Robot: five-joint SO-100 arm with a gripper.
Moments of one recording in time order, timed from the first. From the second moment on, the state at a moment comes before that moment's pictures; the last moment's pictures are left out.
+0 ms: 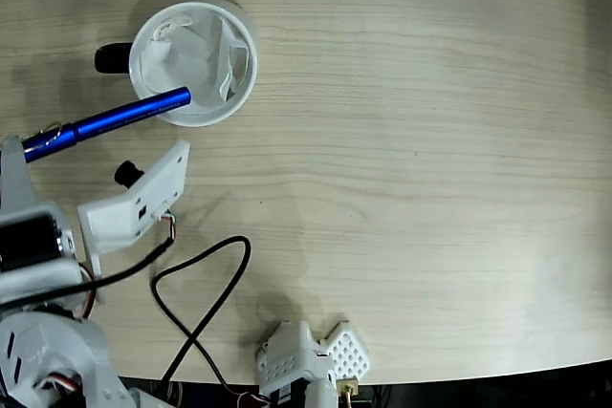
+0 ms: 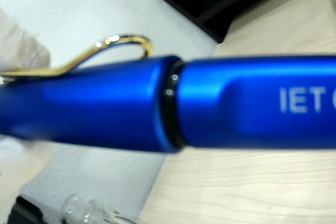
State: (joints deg) arm -39.5 79.4 60.6 63.3 40.6
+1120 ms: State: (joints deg) arm -34.3 76.9 63.4 56.1 40.6
